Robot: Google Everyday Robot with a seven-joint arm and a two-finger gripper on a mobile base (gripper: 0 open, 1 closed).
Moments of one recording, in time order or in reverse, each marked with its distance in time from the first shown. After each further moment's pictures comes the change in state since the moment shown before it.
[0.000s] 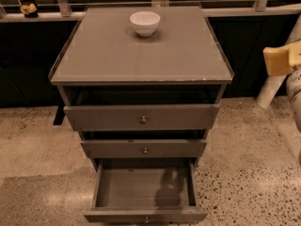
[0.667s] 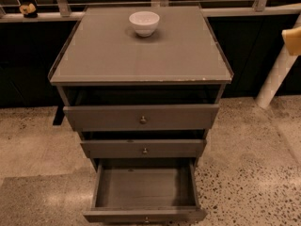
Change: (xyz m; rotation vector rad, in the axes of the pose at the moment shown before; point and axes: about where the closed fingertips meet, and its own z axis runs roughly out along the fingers) arm 0.060 0.003 0.078 0.093 -0.104 -0.129
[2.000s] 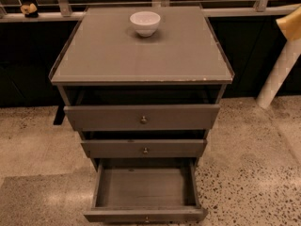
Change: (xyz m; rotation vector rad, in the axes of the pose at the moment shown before) arm 0.007 -0.022 0.052 0.164 -0.211 -0.124
